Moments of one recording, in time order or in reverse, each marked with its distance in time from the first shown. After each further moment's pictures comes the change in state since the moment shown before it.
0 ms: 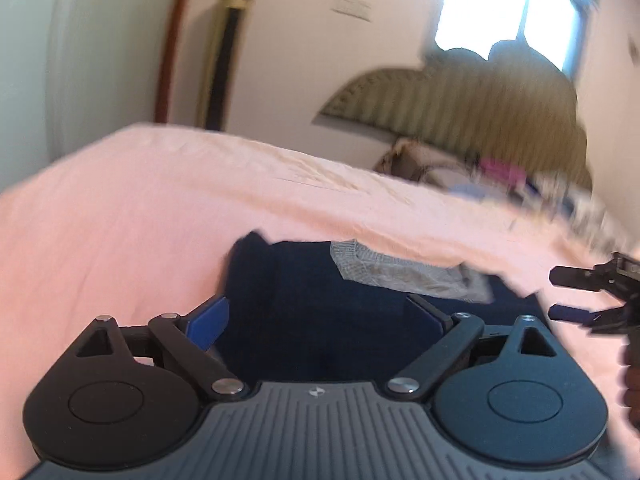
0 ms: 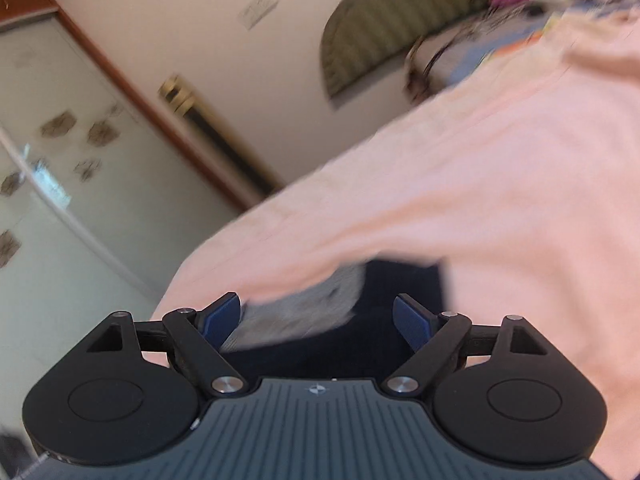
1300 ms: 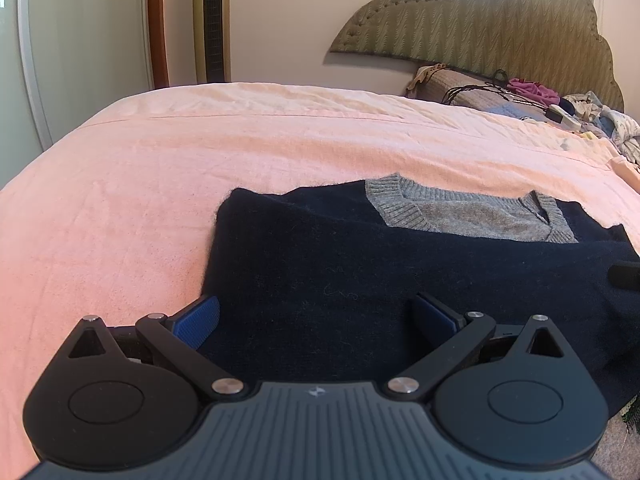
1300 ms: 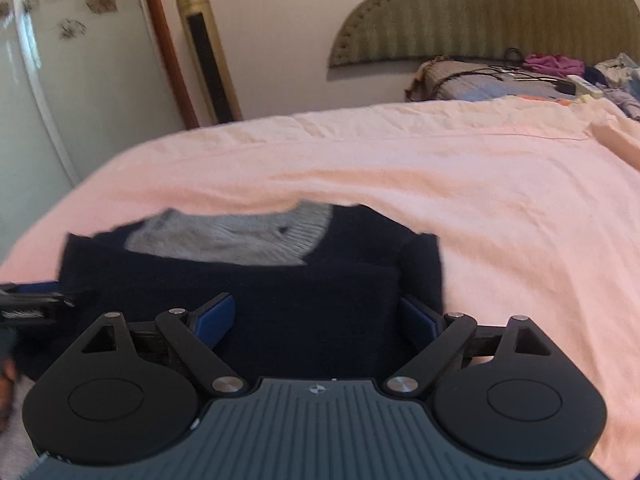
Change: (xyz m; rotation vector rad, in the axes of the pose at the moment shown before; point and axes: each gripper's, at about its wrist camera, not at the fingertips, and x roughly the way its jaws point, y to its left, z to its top) left arm 0.071 0.002 -0.010 0.087 0.158 0.081; right arm 0.039 0.020 -0.033 -0.379 0.033 -0.250
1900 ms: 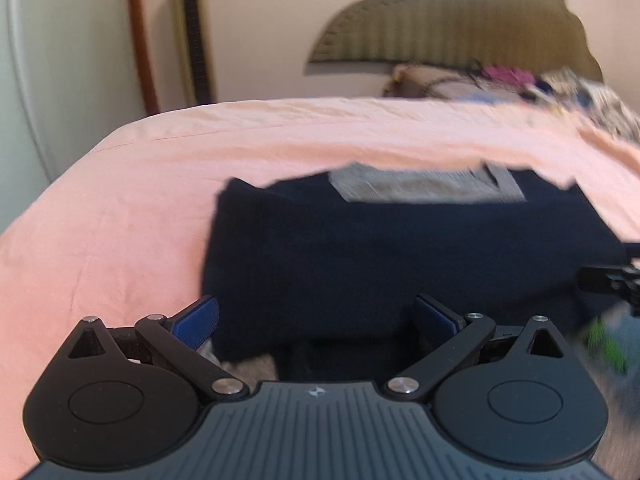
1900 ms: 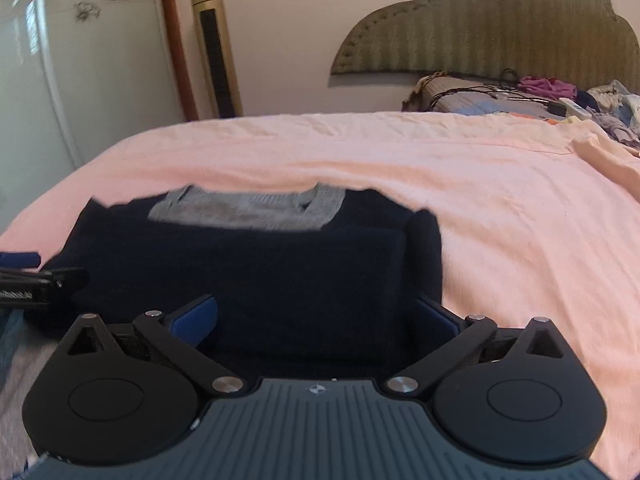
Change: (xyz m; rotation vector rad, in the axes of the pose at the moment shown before) left arm -0.056 -0.029 -0.032 0.144 -0.020 0.016; right arm -0.036 0.019 -0.037 -0.070 0.014 -0.080
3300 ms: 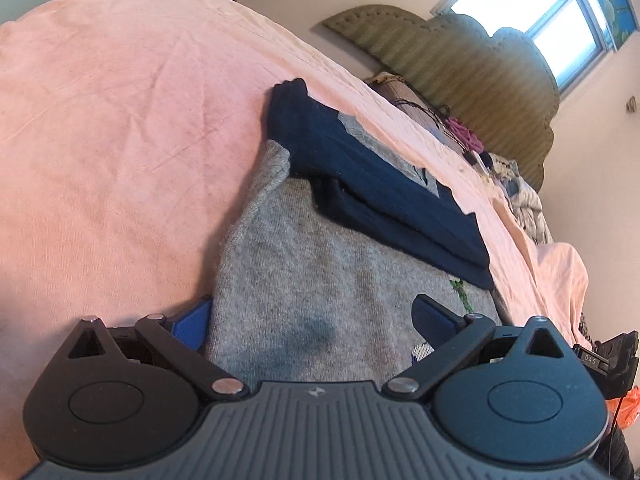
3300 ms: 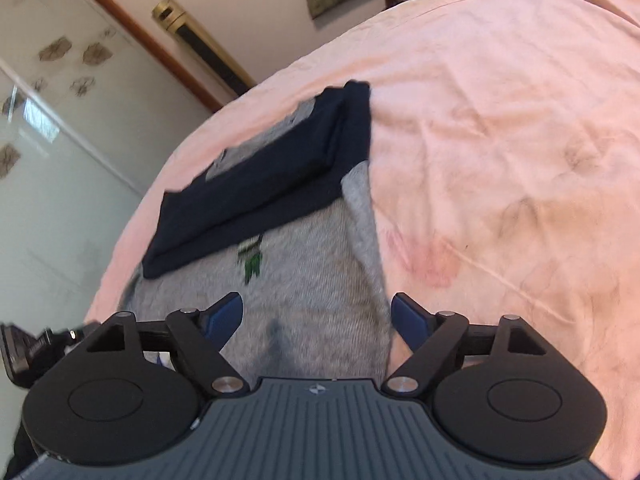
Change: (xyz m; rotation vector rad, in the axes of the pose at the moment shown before) left arm -0.087 0.108 -0.095 -0.525 0.115 -0.419; right arm -0.109 -0.081 -0.077 0.402 0.143 0.306
